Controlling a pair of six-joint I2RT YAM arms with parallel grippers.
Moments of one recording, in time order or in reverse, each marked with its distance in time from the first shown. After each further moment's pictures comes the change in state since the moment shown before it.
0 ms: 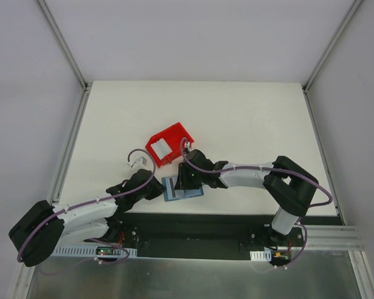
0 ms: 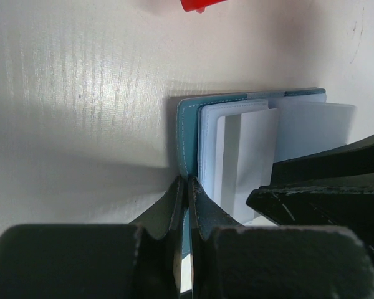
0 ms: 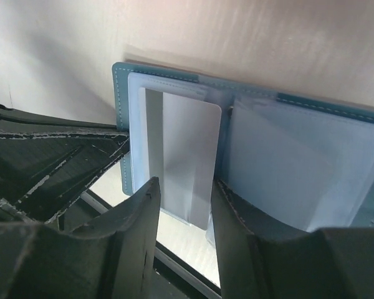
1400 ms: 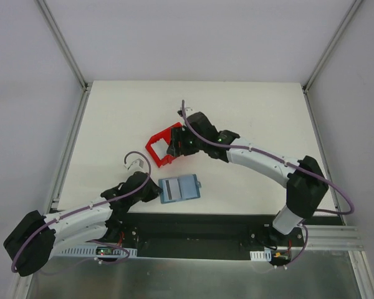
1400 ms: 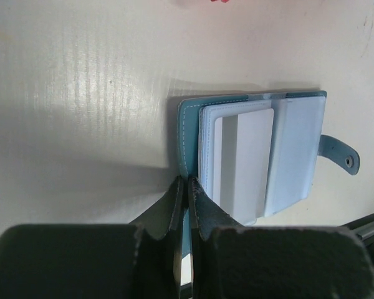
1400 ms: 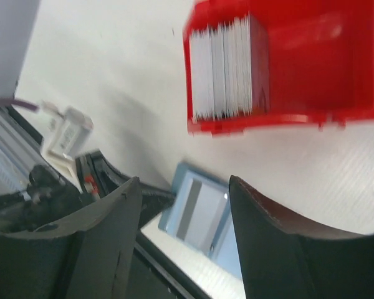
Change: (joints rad) left arm 0.003 -0.116 -0.030 -0.079 -0.010 0.018; right arm -0.103 -0.098 0.352 -0.256 0.033 -0.290
